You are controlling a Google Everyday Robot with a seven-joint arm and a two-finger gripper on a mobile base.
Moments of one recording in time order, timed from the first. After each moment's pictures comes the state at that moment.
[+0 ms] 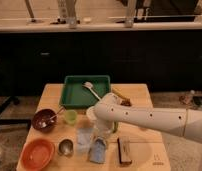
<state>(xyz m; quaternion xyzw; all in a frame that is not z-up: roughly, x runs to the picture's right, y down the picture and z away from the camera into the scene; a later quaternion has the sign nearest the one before) -0.001 0.271 0.732 -0.32 -0.31 -0.49 0.75</state>
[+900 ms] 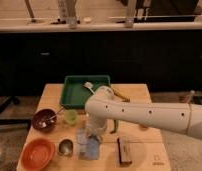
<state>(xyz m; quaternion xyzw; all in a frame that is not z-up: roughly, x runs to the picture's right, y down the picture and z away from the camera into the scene) -0.030 0.231 0.691 -0.28 -0.29 -0.52 0.75</state>
